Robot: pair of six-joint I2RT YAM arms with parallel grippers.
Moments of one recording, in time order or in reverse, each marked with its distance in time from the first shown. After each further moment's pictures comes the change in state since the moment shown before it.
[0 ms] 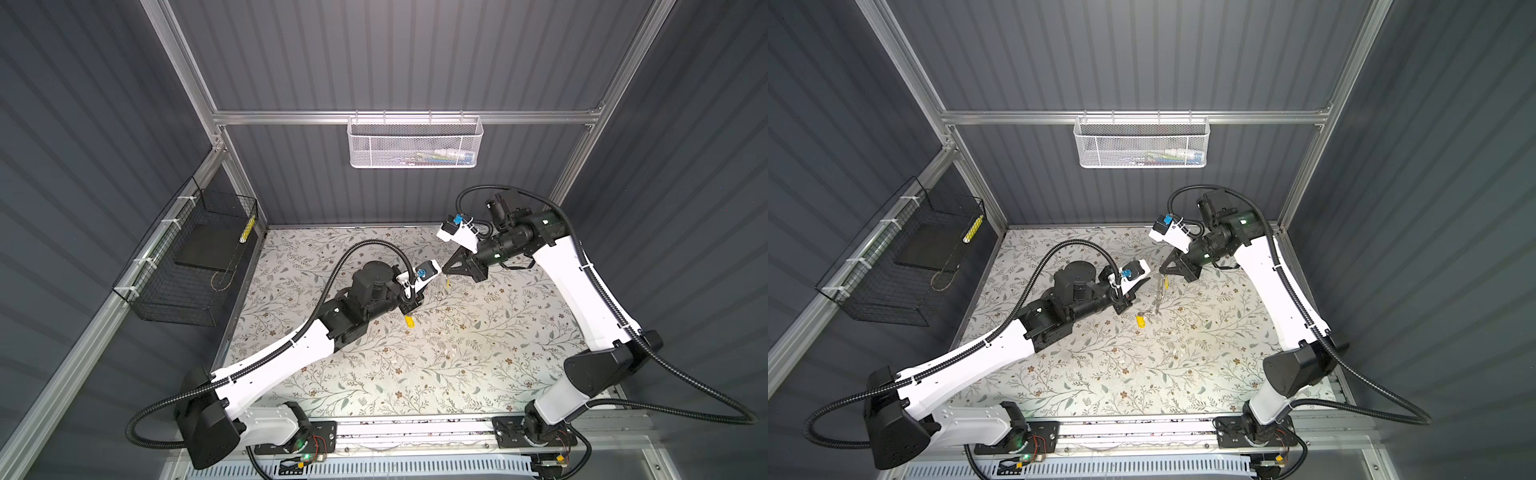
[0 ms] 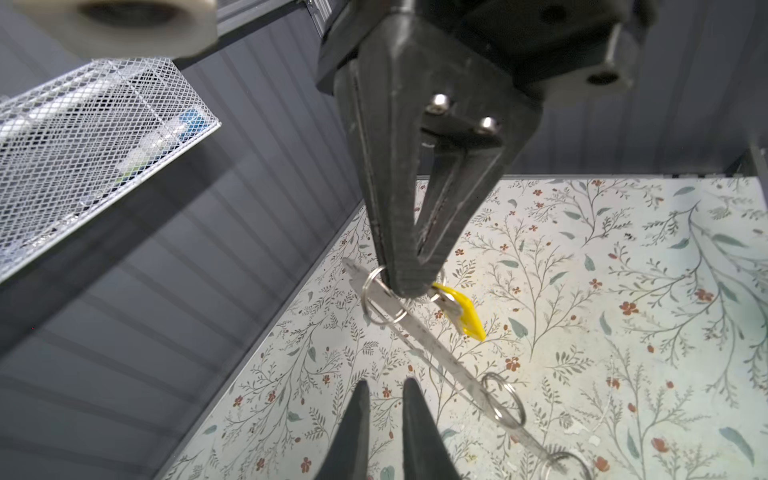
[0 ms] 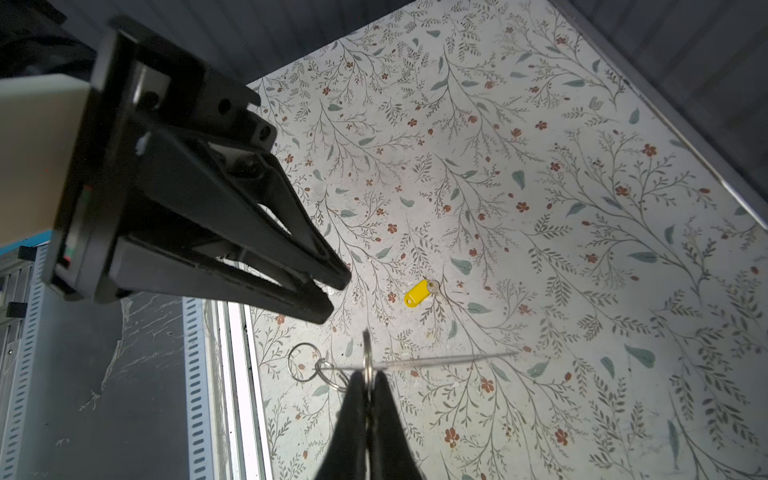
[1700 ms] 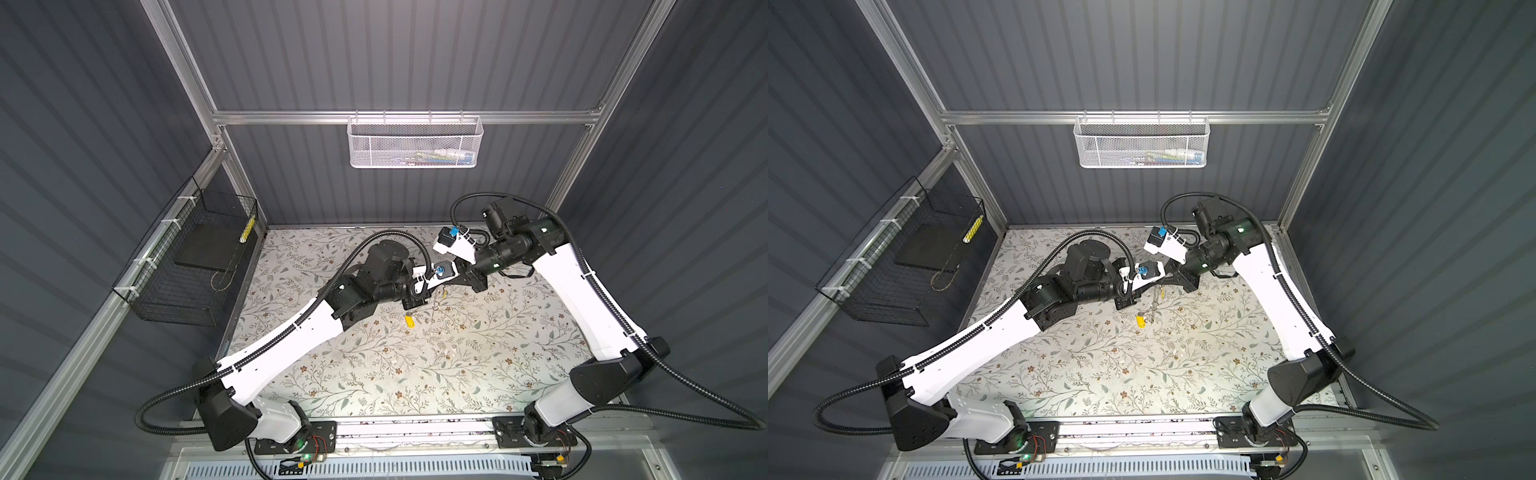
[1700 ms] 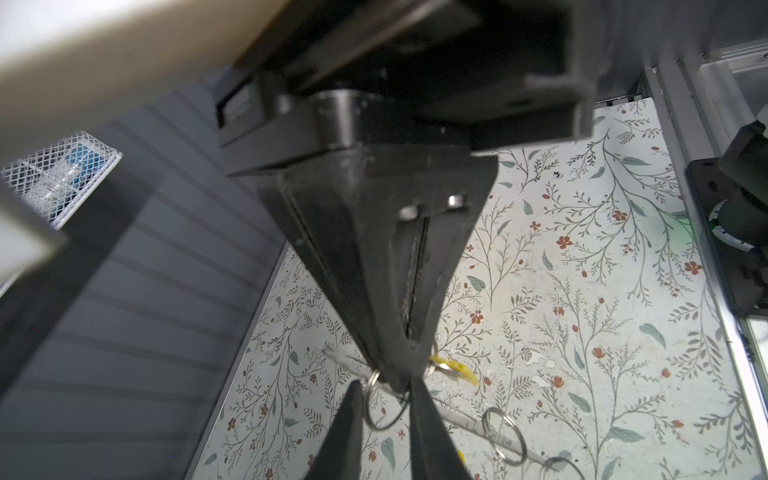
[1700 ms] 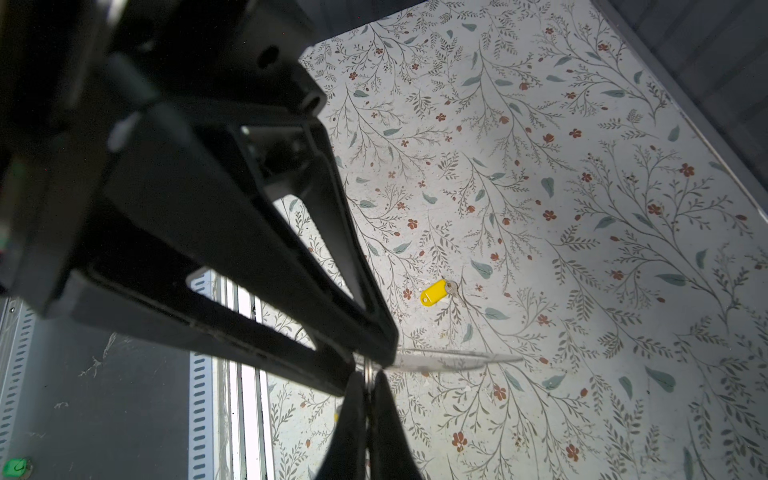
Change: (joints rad) left arm -0.006 0.131 0.349 -0.429 0.144 0.142; right arm 0.048 -0.072 -0.076 0.018 -0.003 -0.064
